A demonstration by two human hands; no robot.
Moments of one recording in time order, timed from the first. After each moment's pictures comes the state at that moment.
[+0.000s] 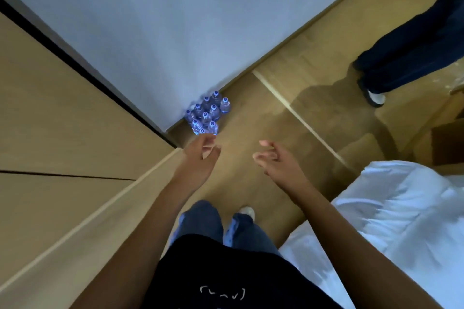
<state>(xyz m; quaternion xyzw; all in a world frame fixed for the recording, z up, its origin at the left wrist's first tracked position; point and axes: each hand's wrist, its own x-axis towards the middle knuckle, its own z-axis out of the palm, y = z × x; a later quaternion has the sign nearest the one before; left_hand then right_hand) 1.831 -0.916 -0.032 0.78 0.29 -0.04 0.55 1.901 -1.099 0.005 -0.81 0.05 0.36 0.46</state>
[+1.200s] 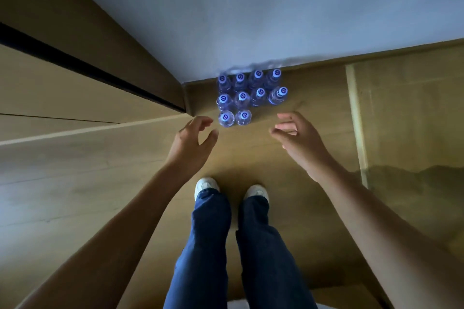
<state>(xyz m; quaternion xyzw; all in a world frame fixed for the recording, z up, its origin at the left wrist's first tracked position) 1.972 -0.813 -0.351 0.70 0.53 0.01 0.47 2.172 -0.931 -0.328 -0.81 -0.16 0.47 0.30</state>
